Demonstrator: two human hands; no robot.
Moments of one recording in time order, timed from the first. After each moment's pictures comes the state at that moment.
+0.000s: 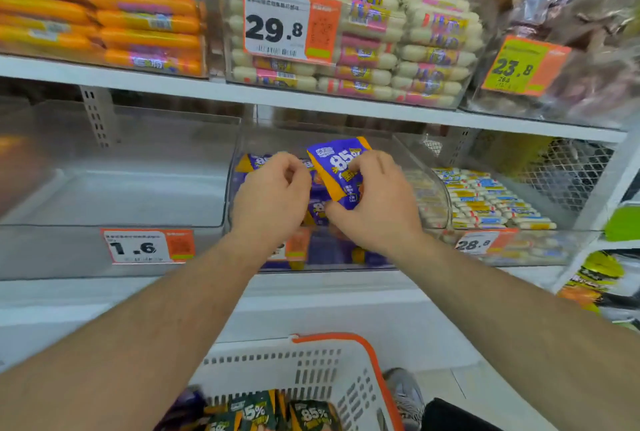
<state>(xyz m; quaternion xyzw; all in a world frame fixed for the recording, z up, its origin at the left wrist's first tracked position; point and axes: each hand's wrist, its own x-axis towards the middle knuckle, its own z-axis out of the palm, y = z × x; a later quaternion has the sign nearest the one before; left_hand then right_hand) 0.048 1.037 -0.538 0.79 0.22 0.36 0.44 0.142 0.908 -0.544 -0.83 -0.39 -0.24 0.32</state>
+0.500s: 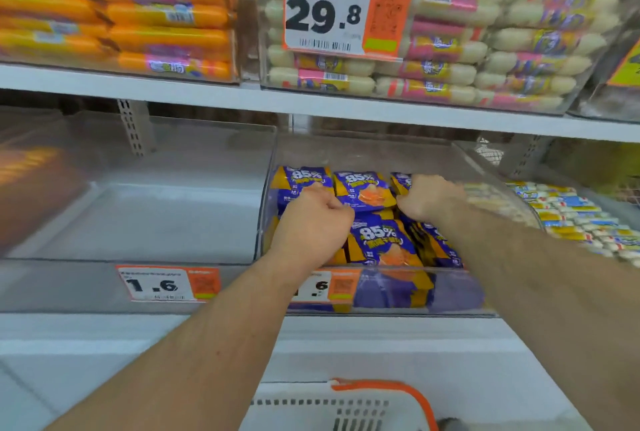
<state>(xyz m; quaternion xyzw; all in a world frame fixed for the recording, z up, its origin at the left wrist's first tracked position) 0.092 1.077 -0.560 0.82 0.25 0.23 0.46 0.295 0.975 -0.561 -0.97 -0.22 -0.03 0.01</state>
